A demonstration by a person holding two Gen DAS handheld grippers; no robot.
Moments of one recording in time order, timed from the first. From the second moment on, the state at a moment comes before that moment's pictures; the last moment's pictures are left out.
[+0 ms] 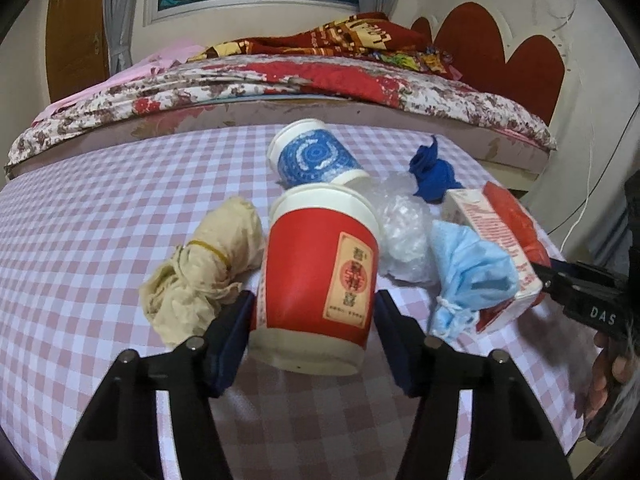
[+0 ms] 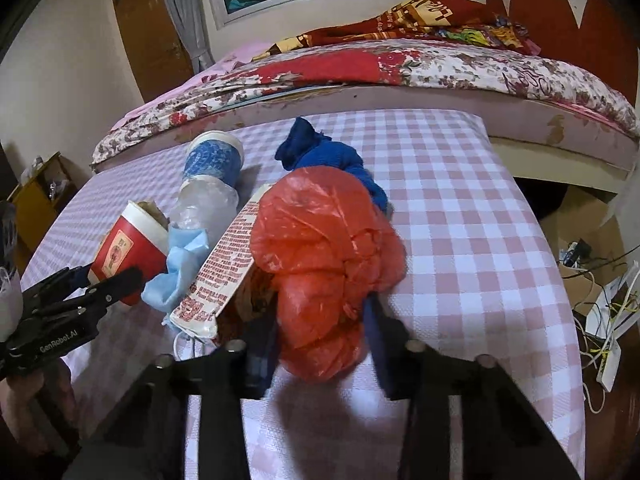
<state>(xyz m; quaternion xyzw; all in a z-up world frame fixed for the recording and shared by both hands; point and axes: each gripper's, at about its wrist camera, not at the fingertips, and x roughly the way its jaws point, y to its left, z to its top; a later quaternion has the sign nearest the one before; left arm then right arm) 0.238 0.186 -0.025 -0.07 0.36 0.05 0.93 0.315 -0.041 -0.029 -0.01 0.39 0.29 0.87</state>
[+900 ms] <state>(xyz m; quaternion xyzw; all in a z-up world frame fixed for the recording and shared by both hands) 0.170 0.103 0.014 -0.06 0.32 0.00 0.95 0.240 -0.150 0.017 -0.03 0.35 0.23 0.91</state>
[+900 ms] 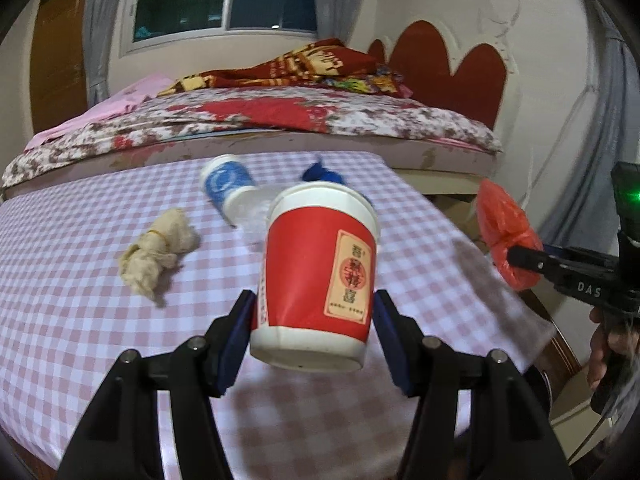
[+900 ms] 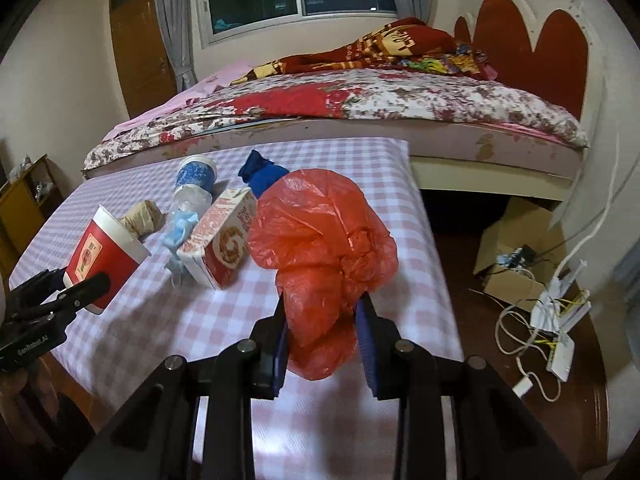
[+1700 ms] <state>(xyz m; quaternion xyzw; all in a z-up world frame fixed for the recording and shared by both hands) 0.149 -0.044 0.014 0.00 0.33 -0.14 0.93 0.171 -0.275 0.008 -0.02 0.36 0.16 0.92</state>
